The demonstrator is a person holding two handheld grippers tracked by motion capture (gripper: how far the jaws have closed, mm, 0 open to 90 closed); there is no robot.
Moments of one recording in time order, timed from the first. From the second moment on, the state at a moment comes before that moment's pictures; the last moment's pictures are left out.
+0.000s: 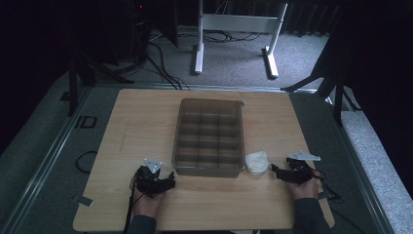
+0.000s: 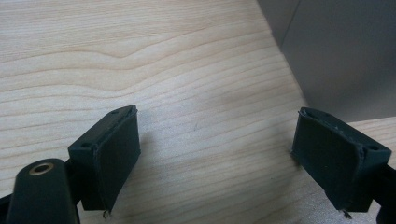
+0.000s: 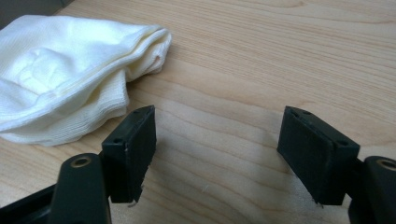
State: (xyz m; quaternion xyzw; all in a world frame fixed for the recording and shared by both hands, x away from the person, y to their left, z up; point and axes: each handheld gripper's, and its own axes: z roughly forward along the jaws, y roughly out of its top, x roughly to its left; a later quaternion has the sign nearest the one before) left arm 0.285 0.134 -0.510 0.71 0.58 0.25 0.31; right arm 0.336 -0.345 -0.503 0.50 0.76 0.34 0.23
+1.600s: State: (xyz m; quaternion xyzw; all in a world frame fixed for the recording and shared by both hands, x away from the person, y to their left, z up) left arm 0.285 0.134 -0.510 0.71 0.58 0.25 0.31; right arm 0.315 -0.347 -0.458 0.47 0.78 0.33 0.25
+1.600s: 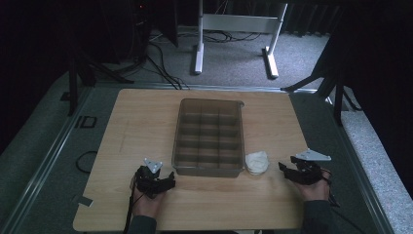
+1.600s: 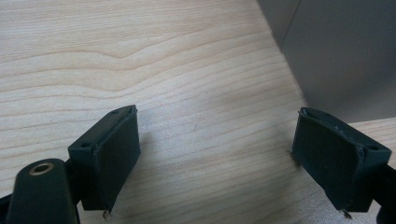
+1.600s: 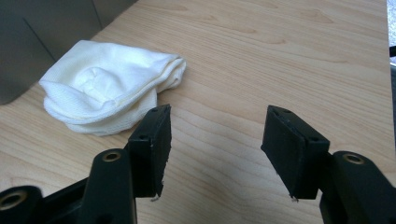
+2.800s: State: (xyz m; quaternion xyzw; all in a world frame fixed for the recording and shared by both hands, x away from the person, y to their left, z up) left arm 0.285 0.134 -0.510 0.71 0.58 0.25 0.31; right arm 0.318 -0.349 -0.407 0.44 0.79 0.34 0.25
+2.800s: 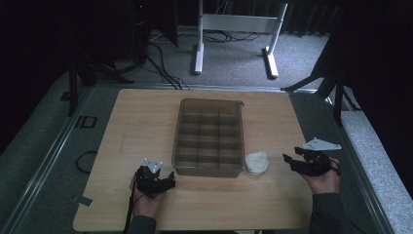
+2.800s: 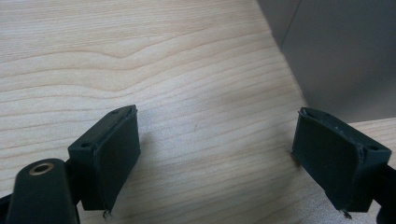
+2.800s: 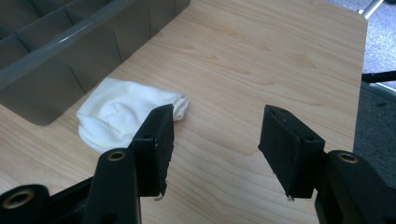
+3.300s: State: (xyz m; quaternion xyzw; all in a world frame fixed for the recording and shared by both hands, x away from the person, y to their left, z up) left arm 0.285 0.134 -0.510 0.71 0.58 0.25 0.31; right arm 0.321 -0.343 -0.395 0.42 0.81 0.33 0.25
